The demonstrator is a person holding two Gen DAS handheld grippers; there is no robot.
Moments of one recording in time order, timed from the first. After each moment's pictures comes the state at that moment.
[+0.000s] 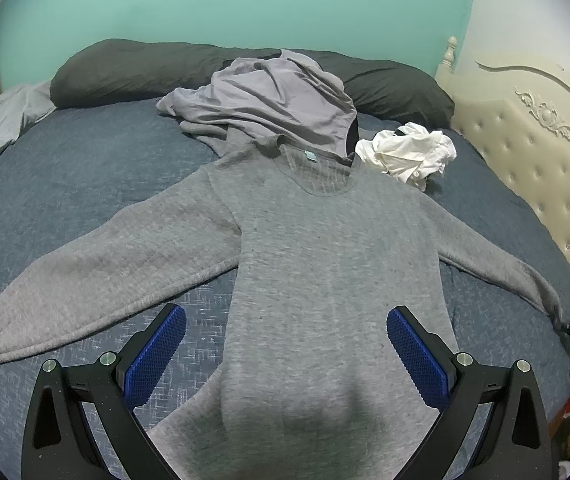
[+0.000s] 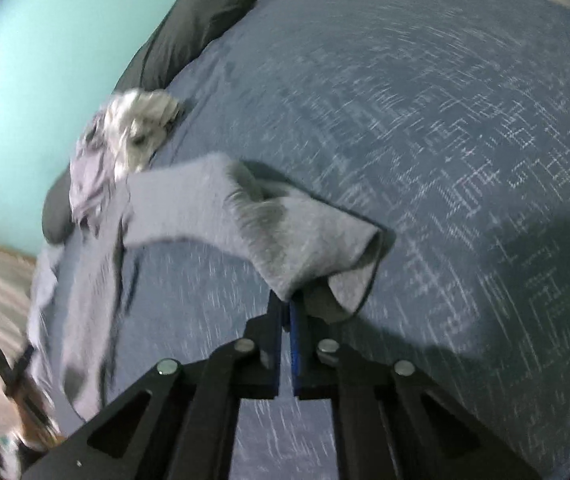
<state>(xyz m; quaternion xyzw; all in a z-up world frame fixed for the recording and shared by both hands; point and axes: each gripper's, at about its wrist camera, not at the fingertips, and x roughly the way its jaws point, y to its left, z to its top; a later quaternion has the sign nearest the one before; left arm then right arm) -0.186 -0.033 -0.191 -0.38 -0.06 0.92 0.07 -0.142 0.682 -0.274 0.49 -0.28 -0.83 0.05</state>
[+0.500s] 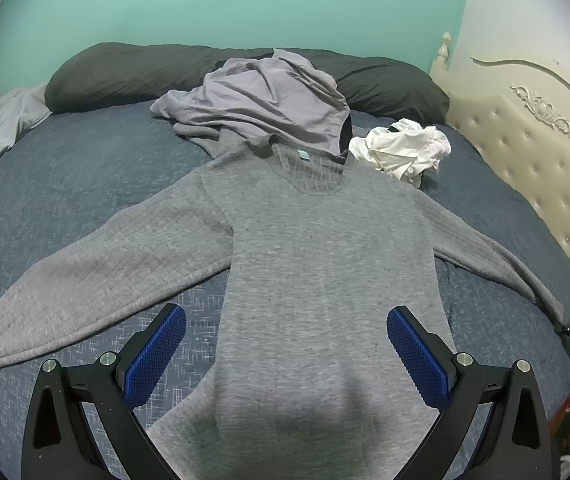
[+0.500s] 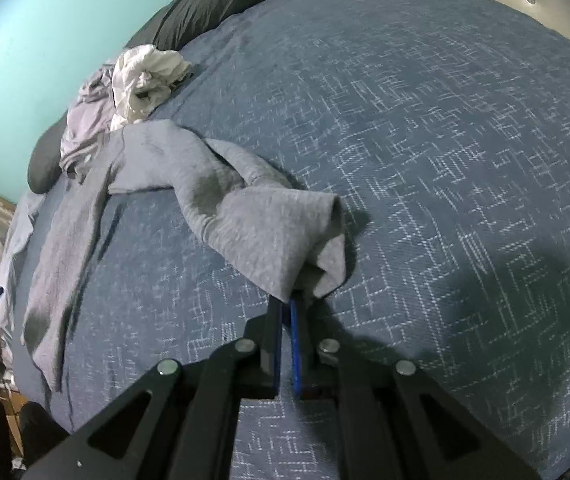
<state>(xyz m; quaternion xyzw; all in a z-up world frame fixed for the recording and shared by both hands) -0.185 -0.026 -0.188 -0.38 -0.05 0.92 0.08 -0.119 0.675 -0.276 0.50 -0.22 -0.84 0.05</state>
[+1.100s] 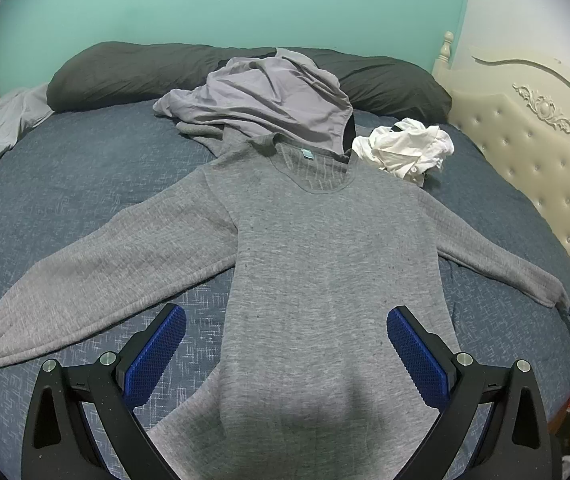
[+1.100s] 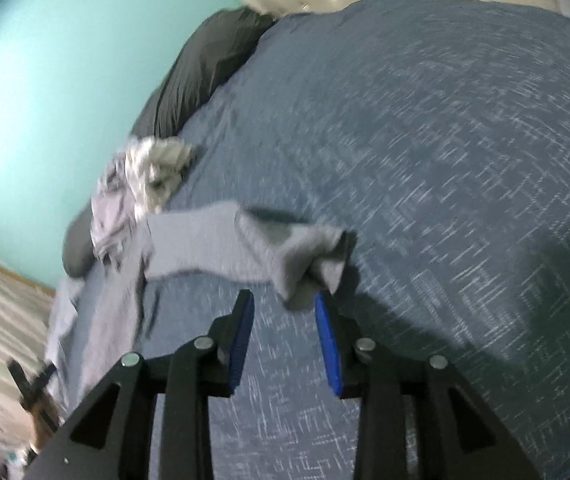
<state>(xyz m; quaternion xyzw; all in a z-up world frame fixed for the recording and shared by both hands) -0.185 -0.028 -0.190 -0.38 -0.05 0.92 0.08 -0.104 0.724 -0.257 0.39 -0.36 -0.84 0.03</state>
